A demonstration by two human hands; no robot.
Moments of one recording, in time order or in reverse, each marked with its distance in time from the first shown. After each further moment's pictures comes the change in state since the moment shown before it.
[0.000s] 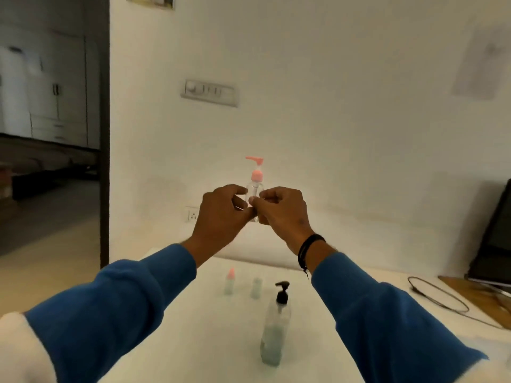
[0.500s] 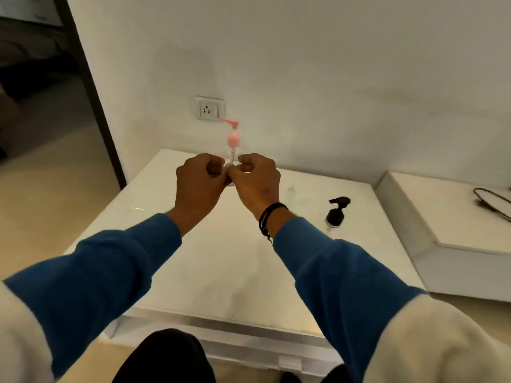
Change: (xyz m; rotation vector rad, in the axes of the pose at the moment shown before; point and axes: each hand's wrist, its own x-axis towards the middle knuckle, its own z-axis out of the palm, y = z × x) left_hand -0.057 -0.235 0.066 0.123 -0.036 -0.373; right_hand 0.012 0.196 0.177 -0.009 -0.099 0.258
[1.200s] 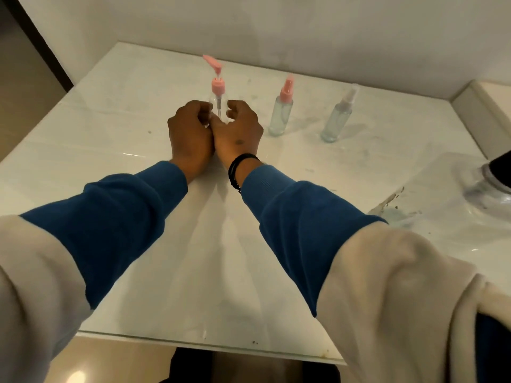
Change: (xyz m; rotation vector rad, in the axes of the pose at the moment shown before) left_hand 0.070 -0.217 0.144 0.170 -0.054 -0.170; right_hand 0.103 0.177 0.146 0.059 0.036 0.204
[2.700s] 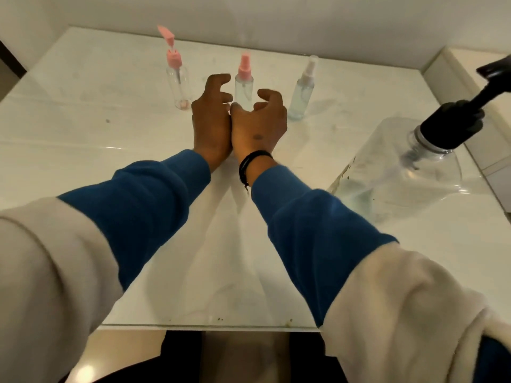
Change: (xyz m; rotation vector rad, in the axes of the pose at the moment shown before) left_hand -0.045 0.081 0.052 -0.436 -0.177 -0.100; right_hand 0.001 0.023 -0.075 0.072 0.321 0.104
